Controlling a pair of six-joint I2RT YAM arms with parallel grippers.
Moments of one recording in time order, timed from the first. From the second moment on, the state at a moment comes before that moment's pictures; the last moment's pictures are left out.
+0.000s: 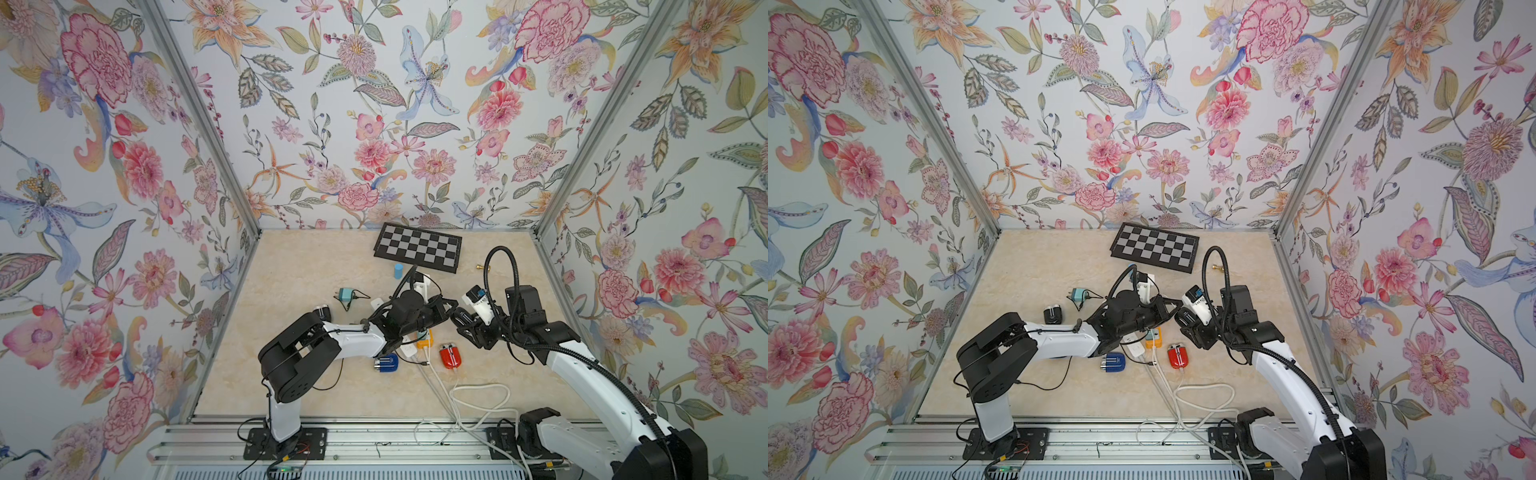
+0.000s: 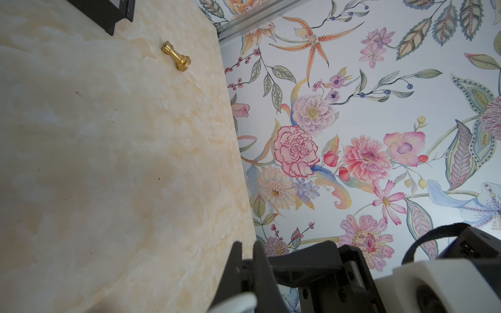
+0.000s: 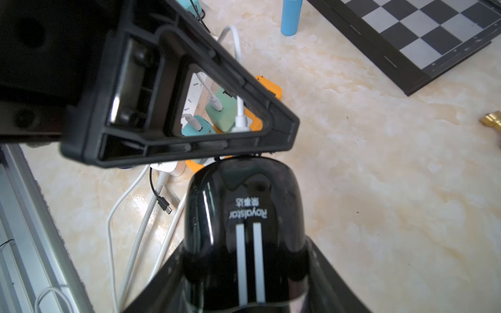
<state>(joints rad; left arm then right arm) -0.92 1.87 1.01 0.66 0.15 -1.19 0.25 1.06 0.73 -0.55 -0.48 -0.35</state>
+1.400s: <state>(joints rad) -0.90 1.86 0.99 0.62 0.18 -1.22 0.47 0.97 0.67 -0.50 -0.16 -0.22</state>
